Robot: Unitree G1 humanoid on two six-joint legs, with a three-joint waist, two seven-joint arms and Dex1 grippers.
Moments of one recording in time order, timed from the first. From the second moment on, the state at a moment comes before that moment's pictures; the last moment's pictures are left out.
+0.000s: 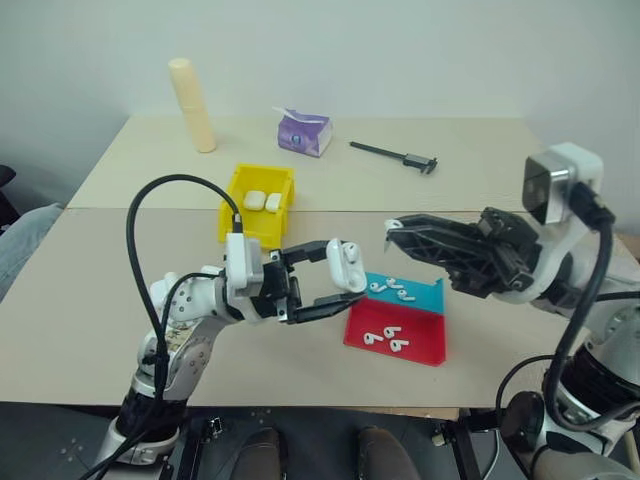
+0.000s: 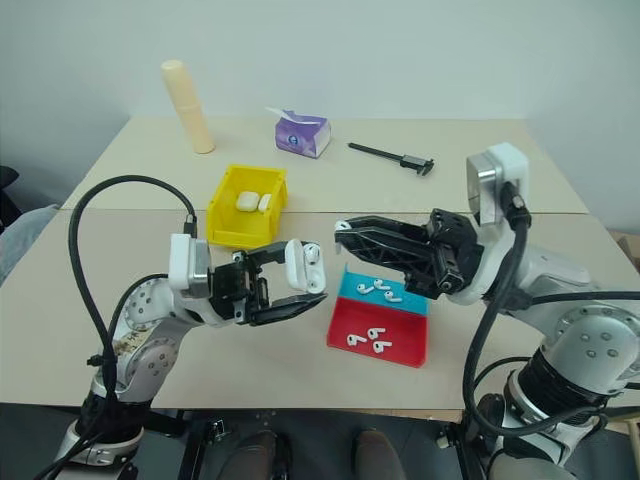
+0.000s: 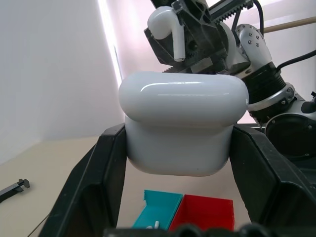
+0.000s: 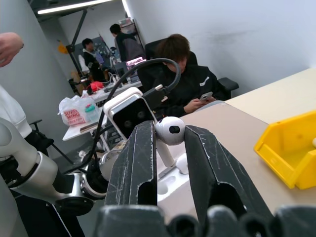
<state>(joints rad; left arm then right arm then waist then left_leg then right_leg) -0.33 0.39 -0.11 -0.38 -0.60 0.15 -0.99 -0.60 -0.41 -0.53 -0.58 1.22 1.35 0.71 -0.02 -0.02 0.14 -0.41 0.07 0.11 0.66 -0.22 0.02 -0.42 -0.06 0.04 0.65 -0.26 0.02</state>
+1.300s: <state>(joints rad) -0.32 0.34 -0.11 -0.35 -0.57 0.13 -0.99 -0.38 -0.68 -0.21 -0.63 1.21 0.90 0.74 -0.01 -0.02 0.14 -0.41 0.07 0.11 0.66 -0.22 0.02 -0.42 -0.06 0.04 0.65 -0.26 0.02</state>
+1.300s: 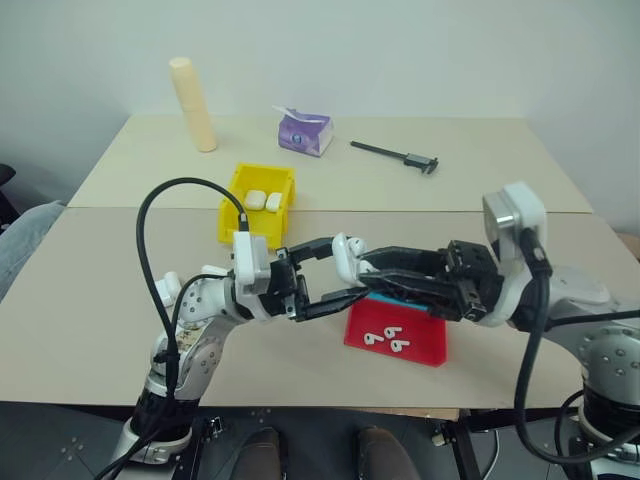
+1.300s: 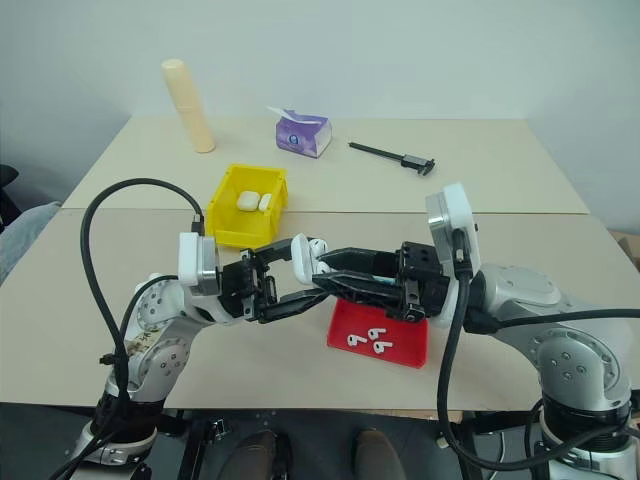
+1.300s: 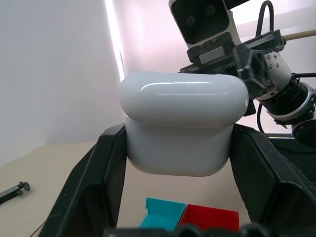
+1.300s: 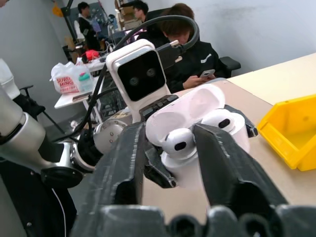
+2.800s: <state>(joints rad) -0.38 0.30 -0.12 -0.18 -0.51 0.06 -1.07 -0.34 -0.86 -0.18 -0.60 0.97 0.72 0.98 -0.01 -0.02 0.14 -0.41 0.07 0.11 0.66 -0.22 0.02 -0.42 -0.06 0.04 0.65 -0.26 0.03</state>
